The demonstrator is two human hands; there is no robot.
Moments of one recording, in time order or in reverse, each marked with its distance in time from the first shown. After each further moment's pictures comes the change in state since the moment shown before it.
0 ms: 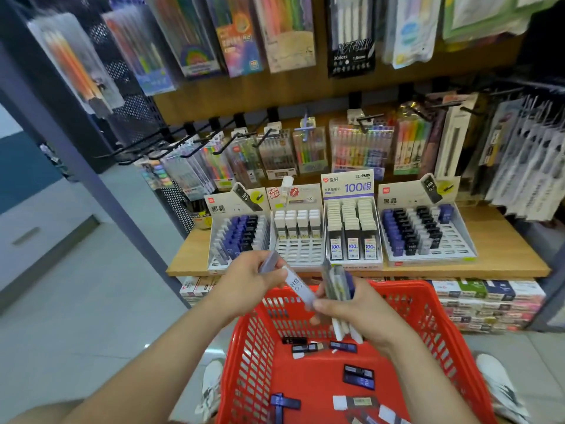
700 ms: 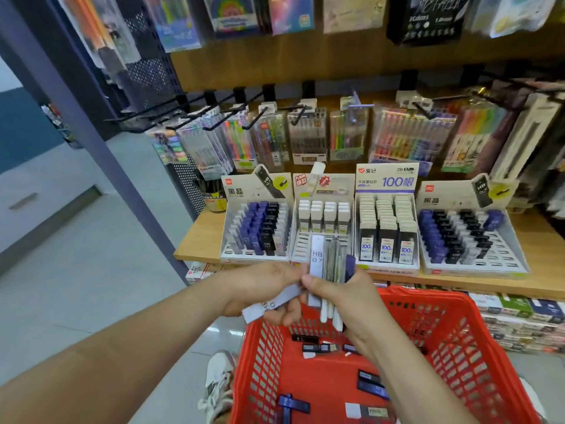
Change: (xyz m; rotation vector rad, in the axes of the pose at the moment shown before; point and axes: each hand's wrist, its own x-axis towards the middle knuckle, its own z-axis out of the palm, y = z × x) left_hand 0.032 -0.036 -0.031 -0.210 -0.614 -0.289; right_hand 0.059 -0.006 0.070 0.168 0.213 -0.052
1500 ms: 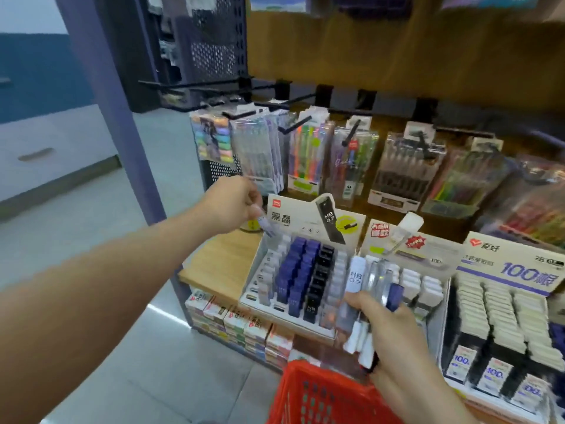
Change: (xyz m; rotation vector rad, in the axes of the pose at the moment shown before) left_hand 0.067 -0.038 -0.266 0.701 1.050 0.162; right_hand 0.126 -0.011 0.074 -0.111 0.130 0.251
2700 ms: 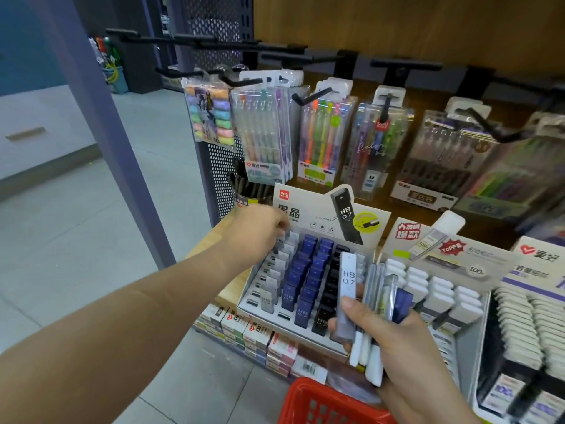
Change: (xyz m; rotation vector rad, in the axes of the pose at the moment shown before) left_hand 0.012 -0.004 0.088 0.035 -0.079 0.001; right_hand 0.045 0.020 0.013 0.090 -0.092 -0.064
